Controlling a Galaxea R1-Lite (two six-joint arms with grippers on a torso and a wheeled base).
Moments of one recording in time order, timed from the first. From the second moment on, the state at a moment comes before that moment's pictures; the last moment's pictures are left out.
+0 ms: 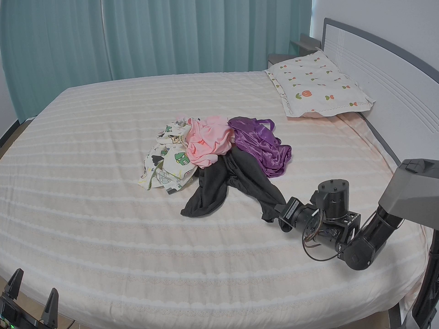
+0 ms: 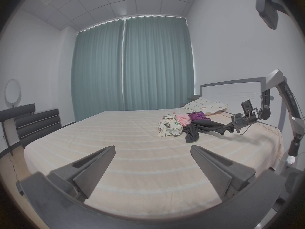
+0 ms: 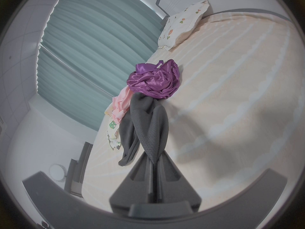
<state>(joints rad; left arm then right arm) 0.00 0.02 -0.02 0.00 -0.01 0.04 0.51 2.14 -0.68 -1.10 -0.08 0.90</state>
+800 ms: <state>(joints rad) -0.08 0.60 -0.25 -0.18 -0.11 -0.06 0.55 2.14 -0.54 -1.25 -0.07 0.93</state>
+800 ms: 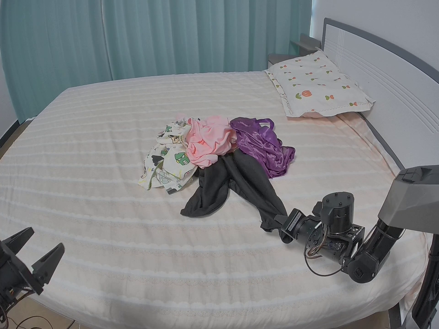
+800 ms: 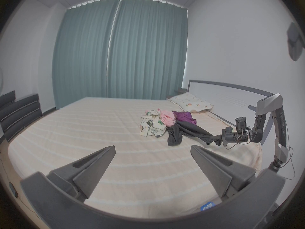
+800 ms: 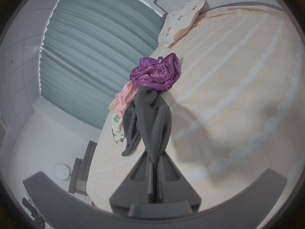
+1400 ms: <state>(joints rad) -0.30 1.50 -0.42 -0.65 -0.01 -0.27 0.55 2.15 -0.53 -1.25 -0.06 0.93</state>
